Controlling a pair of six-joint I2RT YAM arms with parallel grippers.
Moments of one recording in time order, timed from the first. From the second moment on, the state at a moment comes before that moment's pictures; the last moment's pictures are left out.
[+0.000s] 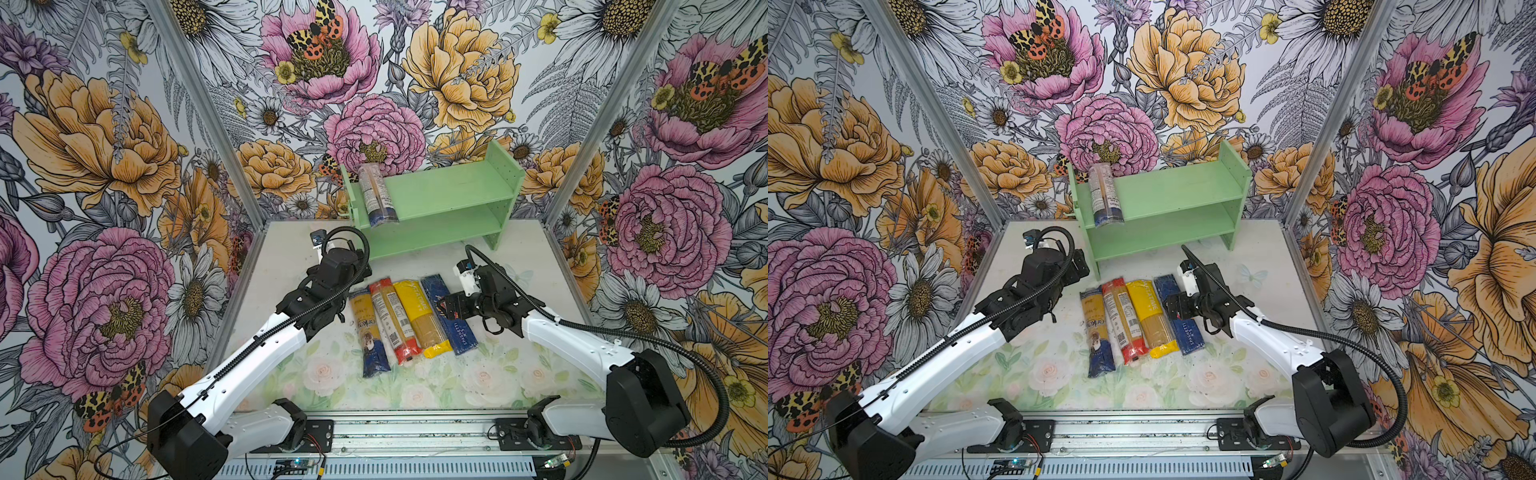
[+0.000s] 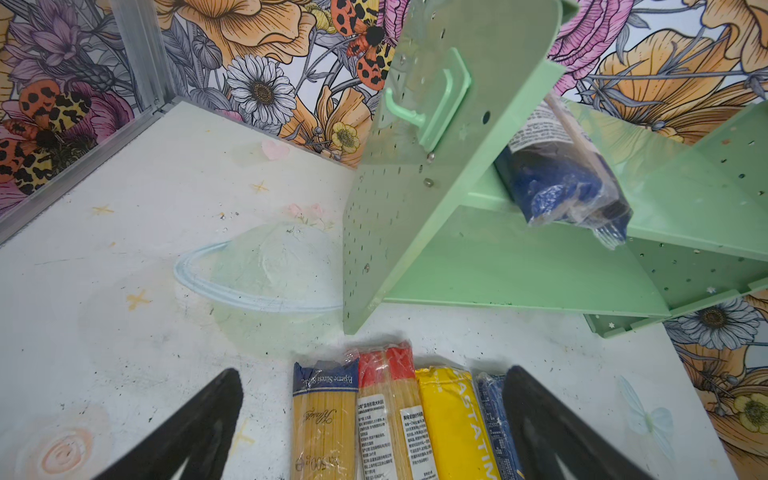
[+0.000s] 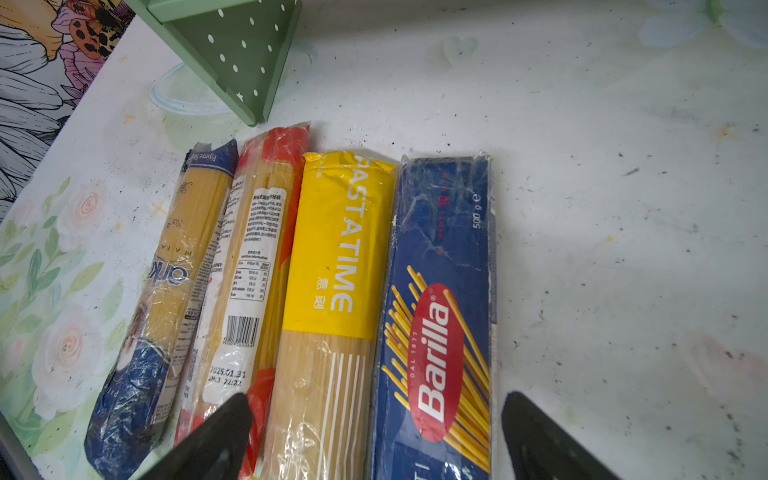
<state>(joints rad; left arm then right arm) -0.60 1.15 1.05 -0.40 -0.56 -0.67 0.44 1.32 0.80 -0.29 -0.23 0.18</state>
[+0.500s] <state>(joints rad) -0.60 1.11 0.89 -0.43 -0.50 -0.75 0.50 1.32 0.80 -0.29 -0.20 0.20</state>
